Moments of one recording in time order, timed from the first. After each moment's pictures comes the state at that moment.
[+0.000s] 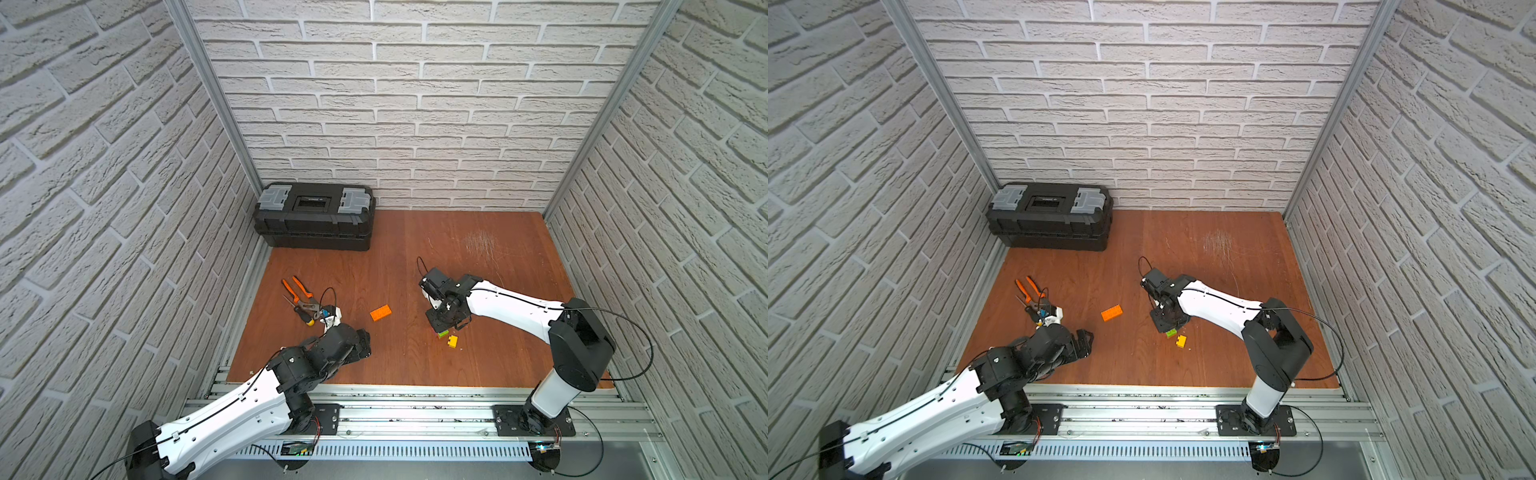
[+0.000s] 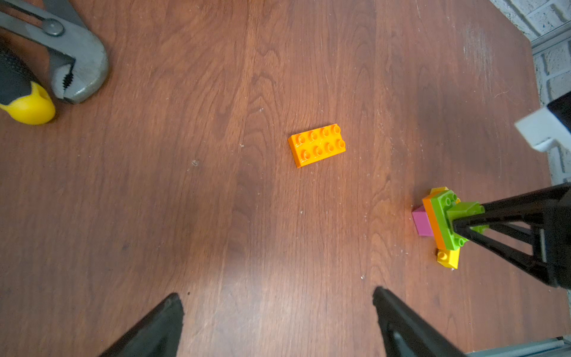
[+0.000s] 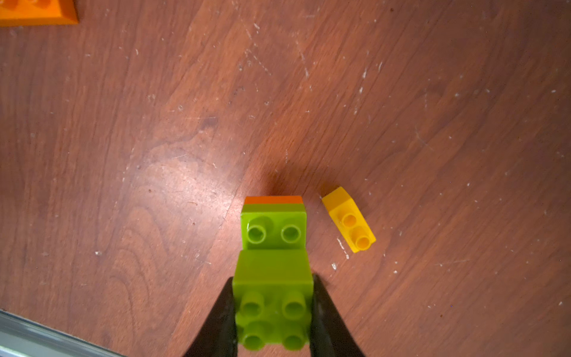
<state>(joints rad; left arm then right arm) -0.93 0.67 0.48 -0.71 -0.32 -1.03 0.70 1.69 1.16 -0.89 0.08 0.31</state>
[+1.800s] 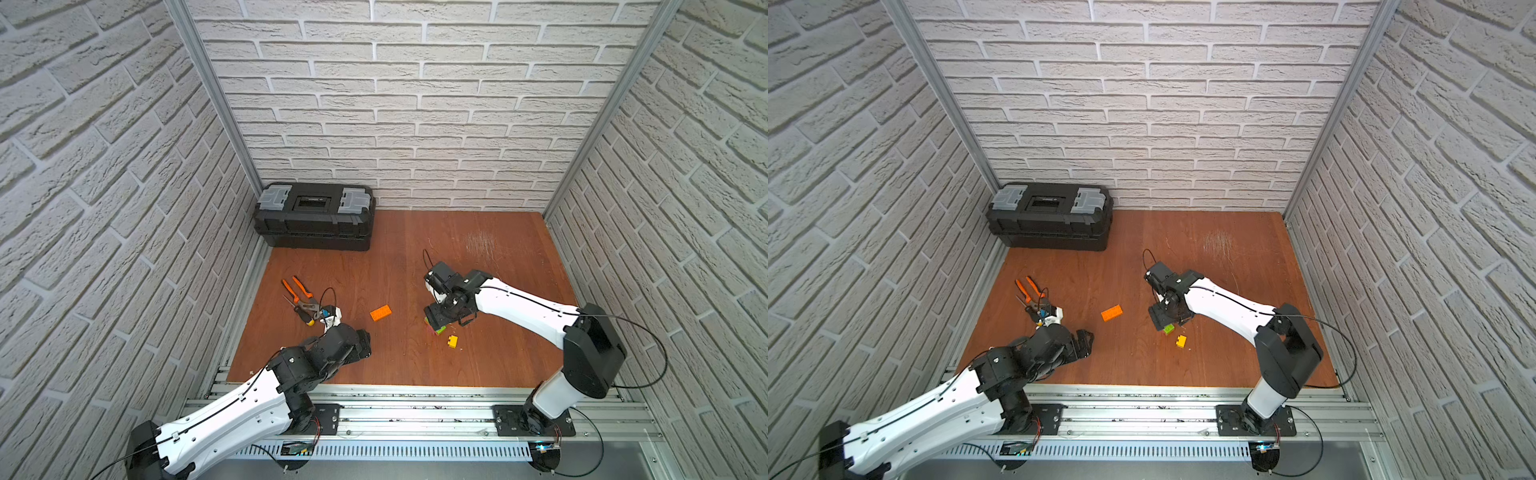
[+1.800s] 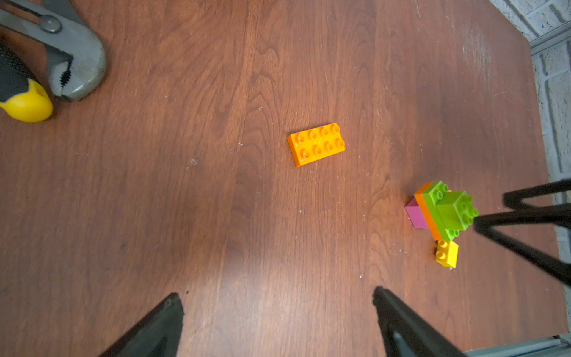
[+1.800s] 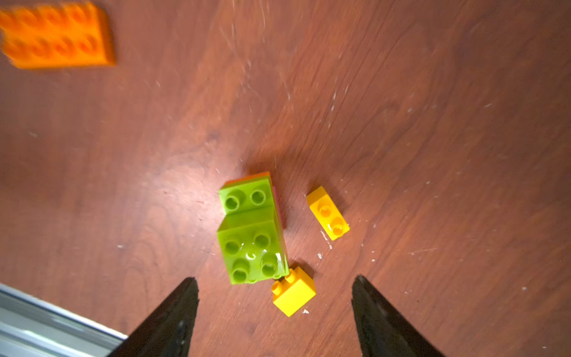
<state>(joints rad) -0.93 0.67 0.48 -0.71 -0.31 -1.04 0.68 1.59 1.23 -0.93 0.08 0.31</state>
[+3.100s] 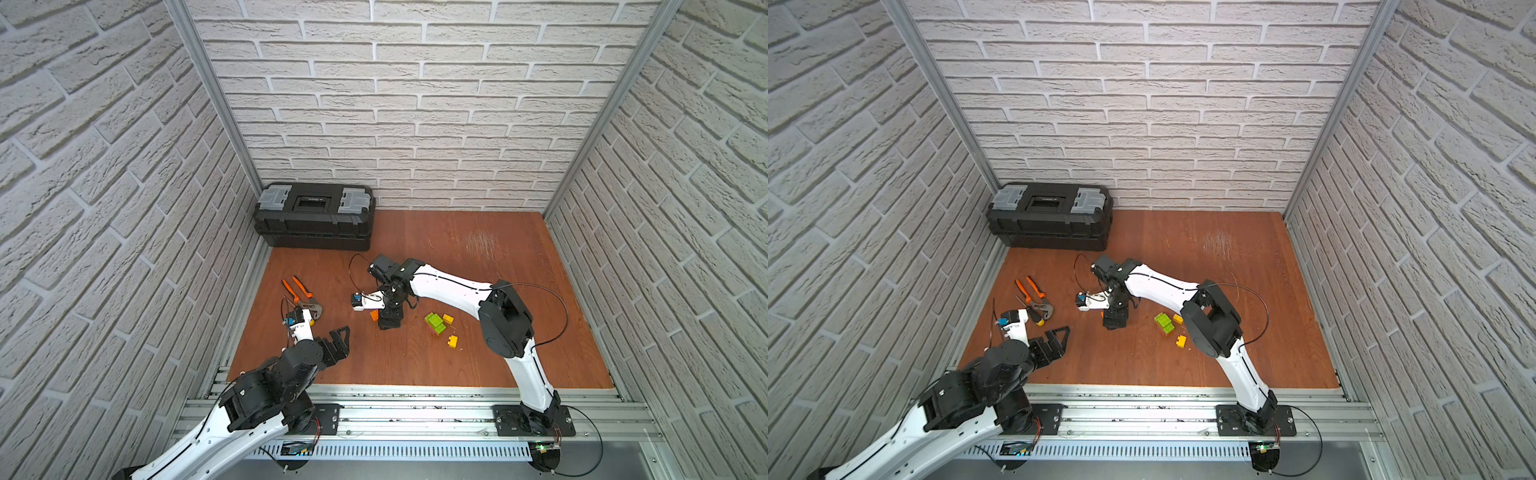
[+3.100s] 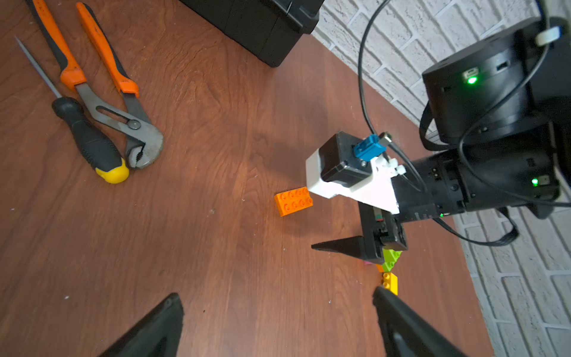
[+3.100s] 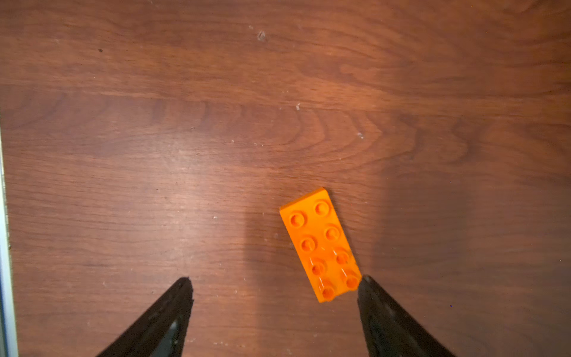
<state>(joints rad) -0.93 0.28 0.50 -0.89 -0.45 -1.02 0.84 2.21 1.82 -0.96 -0.18 -0.73</state>
